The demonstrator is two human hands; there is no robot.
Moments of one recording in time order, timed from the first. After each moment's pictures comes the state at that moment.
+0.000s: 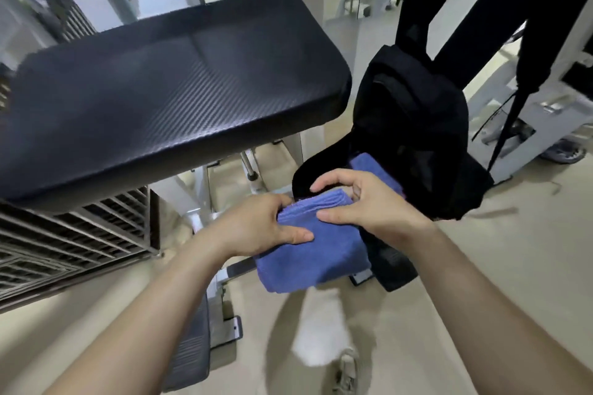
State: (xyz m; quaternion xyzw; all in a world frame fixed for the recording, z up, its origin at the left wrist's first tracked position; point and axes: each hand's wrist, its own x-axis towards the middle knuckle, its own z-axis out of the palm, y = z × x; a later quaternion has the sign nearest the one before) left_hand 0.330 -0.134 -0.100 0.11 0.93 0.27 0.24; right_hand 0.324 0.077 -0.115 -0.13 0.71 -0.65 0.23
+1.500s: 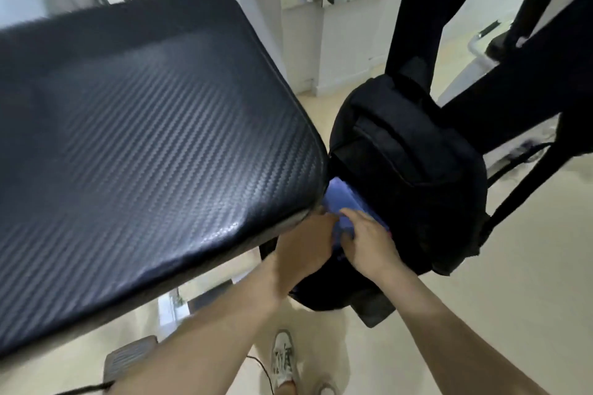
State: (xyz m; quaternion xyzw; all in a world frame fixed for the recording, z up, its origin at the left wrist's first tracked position) left_hand 0.176 -0.014 -0.229 0.22 0.97 0.13 0.06; right_hand 0.198 0.124 -0.248 0.06 0.95 -0.29 0.13
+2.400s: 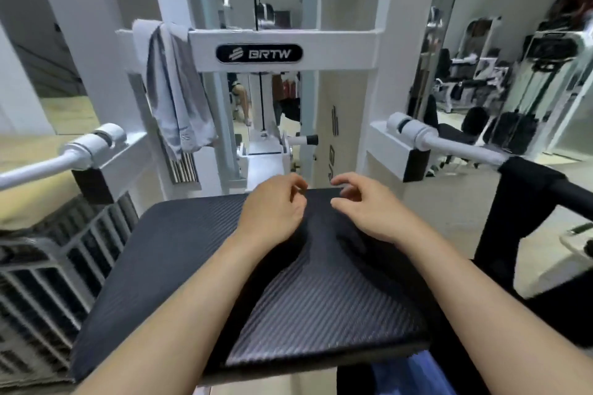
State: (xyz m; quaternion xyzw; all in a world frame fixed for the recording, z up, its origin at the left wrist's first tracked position) left_hand 0.154 -0.206 0.045 -0.01 0.94 0.29 -0.19; right_hand 0.122 -0.033 0.063 -0.19 0.91 -0.37 0.01
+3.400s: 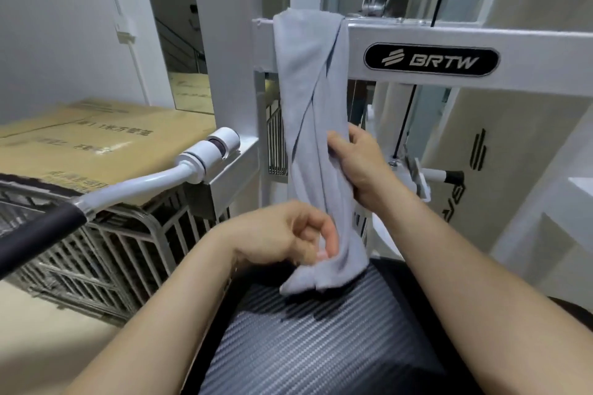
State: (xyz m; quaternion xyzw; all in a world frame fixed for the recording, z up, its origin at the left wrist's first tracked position) left_hand 0.137 -0.412 0.071 0.07 0.81 0.57 0.13; right_hand -0.005 -0.315 0.095 -0.27 0.65 -0.69 0.14
